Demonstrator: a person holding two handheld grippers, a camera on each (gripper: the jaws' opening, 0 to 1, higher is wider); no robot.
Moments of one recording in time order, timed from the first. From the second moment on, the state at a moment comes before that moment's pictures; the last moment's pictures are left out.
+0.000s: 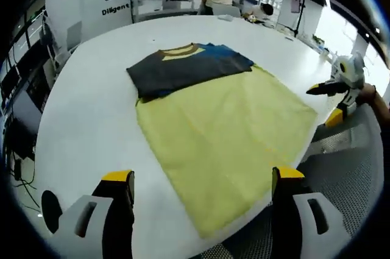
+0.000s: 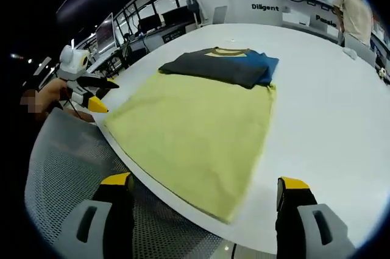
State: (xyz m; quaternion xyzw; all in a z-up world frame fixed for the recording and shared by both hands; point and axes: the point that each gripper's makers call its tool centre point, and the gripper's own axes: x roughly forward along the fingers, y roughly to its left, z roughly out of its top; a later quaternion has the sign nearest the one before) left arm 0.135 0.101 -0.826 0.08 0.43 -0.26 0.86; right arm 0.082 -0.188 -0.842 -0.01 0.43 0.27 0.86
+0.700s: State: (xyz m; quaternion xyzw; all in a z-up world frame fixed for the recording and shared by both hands) left arm 0.100 0.133 -0.871 0.06 0.53 -0.18 0.83; right arm 0.064 -0.197 -0.860 -0.01 0.50 0.24 0.84
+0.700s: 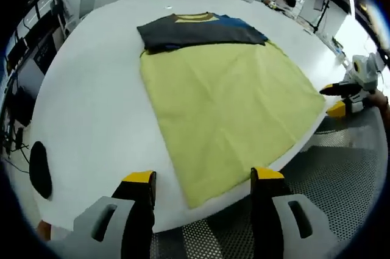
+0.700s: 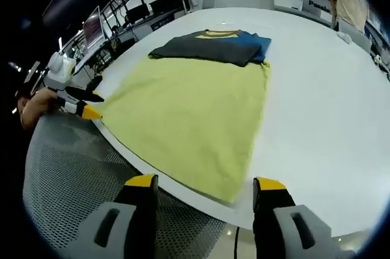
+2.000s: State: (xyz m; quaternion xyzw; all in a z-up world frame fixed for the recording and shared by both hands) left arm 0.072 0.122 -0.866 0.13 0.55 -0.22 0.80; right arm 0.051 -0.223 -0.866 -0.07 0.56 0.21 0.80
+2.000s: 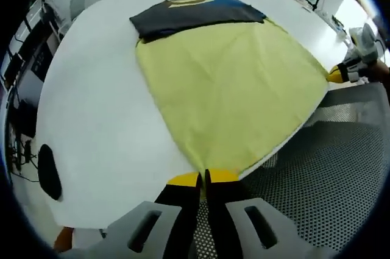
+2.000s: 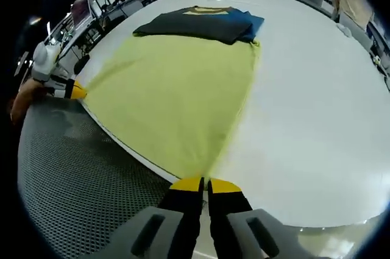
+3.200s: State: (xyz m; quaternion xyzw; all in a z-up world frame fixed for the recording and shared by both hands) left arm 0.144 0.119 -0.799 0.05 0.49 -0.21 0.85; right arm 0.118 -0.231 -0.791 -0.09 0.50 0.24 0.83
